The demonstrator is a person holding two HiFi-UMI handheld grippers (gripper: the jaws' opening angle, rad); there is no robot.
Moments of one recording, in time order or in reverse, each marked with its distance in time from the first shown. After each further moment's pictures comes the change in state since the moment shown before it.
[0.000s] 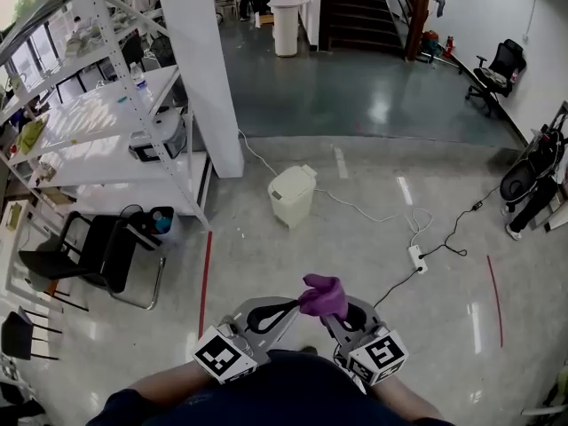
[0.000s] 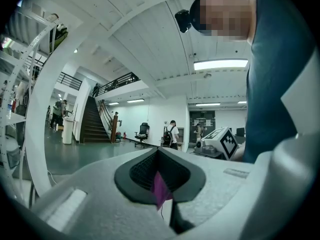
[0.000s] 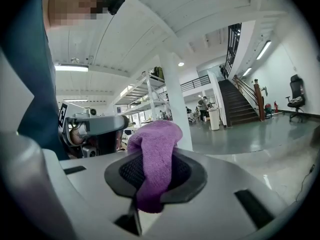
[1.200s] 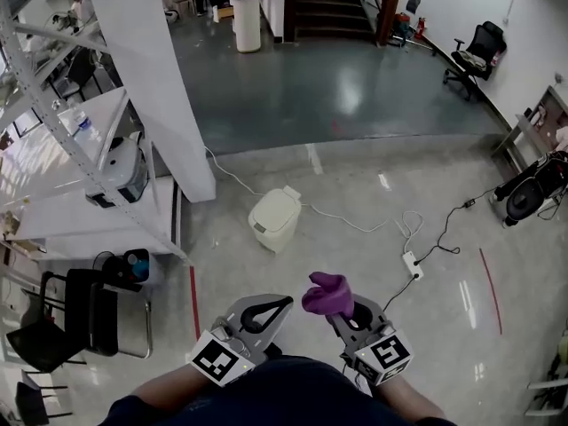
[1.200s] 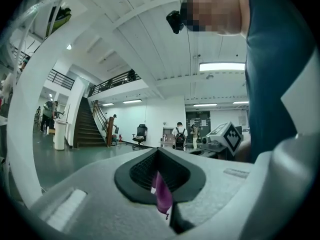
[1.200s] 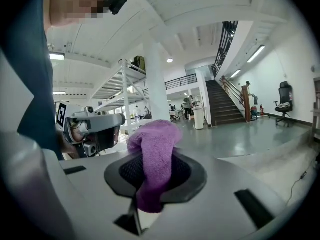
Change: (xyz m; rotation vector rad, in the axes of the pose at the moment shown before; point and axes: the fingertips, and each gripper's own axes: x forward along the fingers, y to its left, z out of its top) left arm 0.102 0.267 0.010 0.033 -0.016 -0.091; right arm 0.207 -0.160 0.043 0.005 0.051 -0.188
